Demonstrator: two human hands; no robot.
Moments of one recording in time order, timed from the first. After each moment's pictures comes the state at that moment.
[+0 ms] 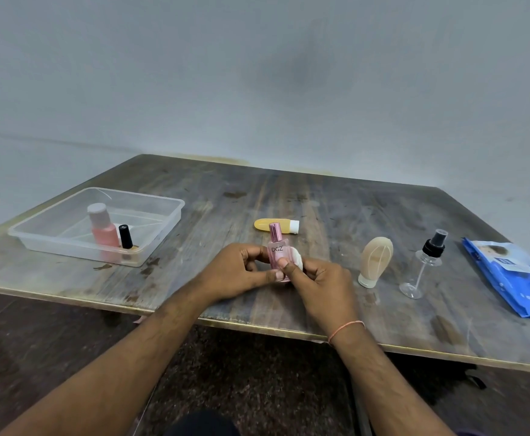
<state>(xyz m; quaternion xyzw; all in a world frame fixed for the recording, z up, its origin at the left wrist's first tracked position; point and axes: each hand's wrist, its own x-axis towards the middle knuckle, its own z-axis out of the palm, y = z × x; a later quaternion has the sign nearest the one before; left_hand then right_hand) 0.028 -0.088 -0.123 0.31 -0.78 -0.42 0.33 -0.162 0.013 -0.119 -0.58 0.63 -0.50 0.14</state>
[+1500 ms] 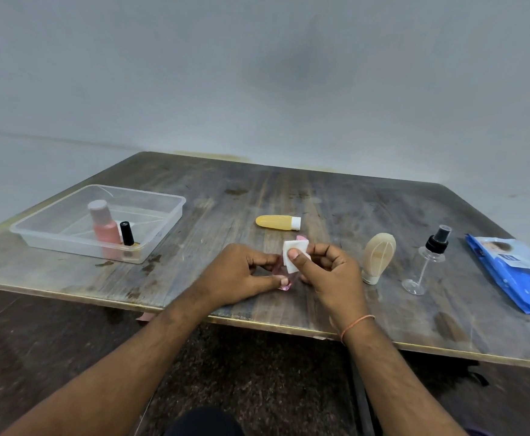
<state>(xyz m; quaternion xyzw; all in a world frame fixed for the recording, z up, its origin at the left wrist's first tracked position) 0.030 -0.066 -0.114 0.28 -0.86 -0.26 0.34 -0.161 0.017 -0.110 -0.45 0.51 -0.65 0.34</state>
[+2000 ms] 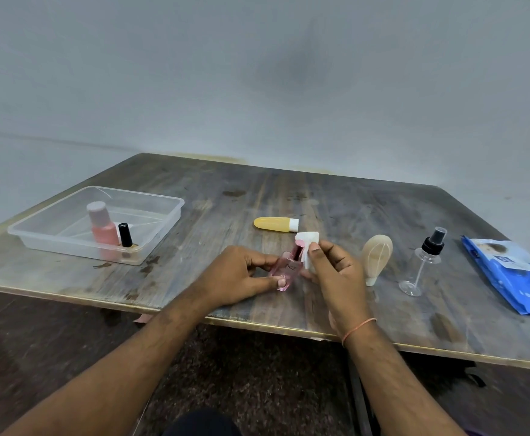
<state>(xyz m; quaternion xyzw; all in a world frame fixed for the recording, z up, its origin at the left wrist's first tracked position) 0.029 -0.070 -0.114 0.30 -0.86 -0.28 0.31 -0.164 0.017 -0.109 -0.42 0.48 -0.69 0.34</state>
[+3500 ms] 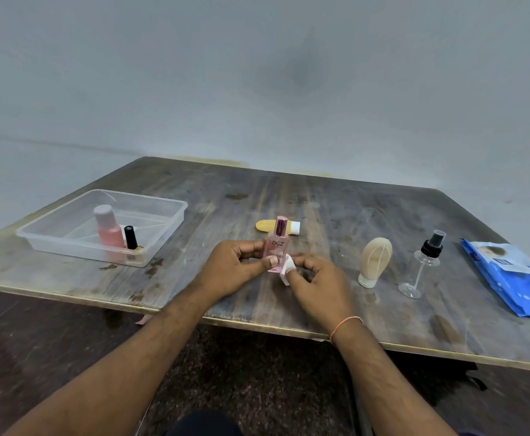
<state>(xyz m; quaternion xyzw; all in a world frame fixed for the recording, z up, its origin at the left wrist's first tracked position) 0.031 -0.082 -0.122 0.29 -0.73 -0.43 0.44 -0.163 0.008 -0.120 -0.58 0.64 -0.47 0.16</state>
